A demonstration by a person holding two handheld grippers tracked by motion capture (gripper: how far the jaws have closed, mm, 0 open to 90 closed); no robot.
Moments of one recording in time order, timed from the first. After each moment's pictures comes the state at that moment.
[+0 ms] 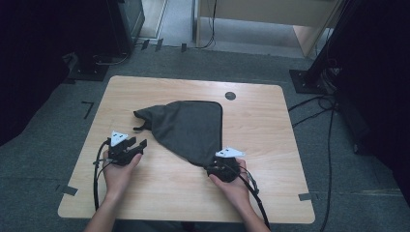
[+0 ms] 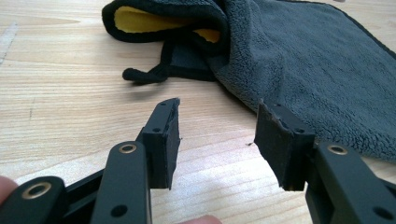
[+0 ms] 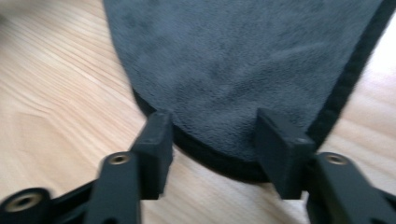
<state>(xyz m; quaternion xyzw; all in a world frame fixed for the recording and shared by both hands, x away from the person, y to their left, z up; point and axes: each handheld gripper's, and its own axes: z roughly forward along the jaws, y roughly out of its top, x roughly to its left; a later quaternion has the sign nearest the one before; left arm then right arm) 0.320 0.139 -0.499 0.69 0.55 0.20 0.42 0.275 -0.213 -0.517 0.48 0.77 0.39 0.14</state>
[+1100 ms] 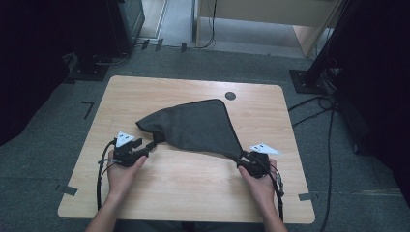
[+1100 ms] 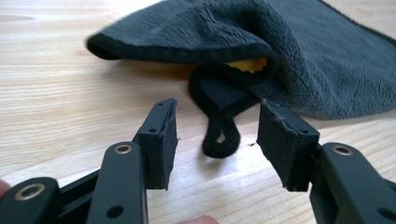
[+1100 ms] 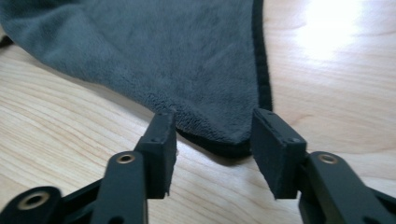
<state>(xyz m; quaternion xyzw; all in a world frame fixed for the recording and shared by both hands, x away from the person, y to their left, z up) 0.320 0.124 -0.502 0.72 0.52 0.18 0.42 0.276 -0.301 -0.501 0.56 0.71 0.40 0.17</state>
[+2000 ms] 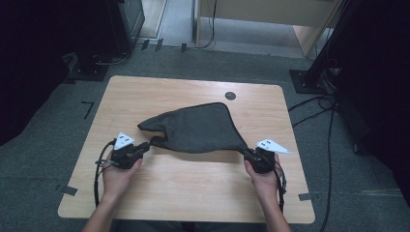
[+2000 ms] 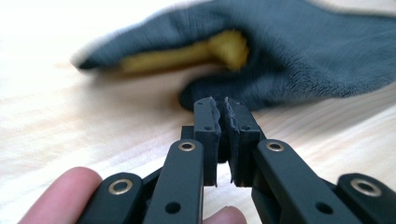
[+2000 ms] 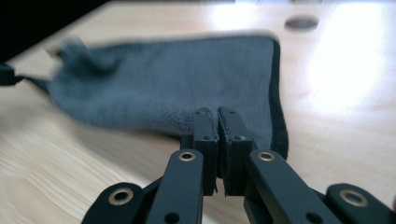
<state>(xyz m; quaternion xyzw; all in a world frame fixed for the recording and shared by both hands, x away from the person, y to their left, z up) 0.300 0.135 -0.474 0.75 0.46 0.16 0.45 0.270 -0.309 -0.465 0.52 0.68 0.48 0.19</state>
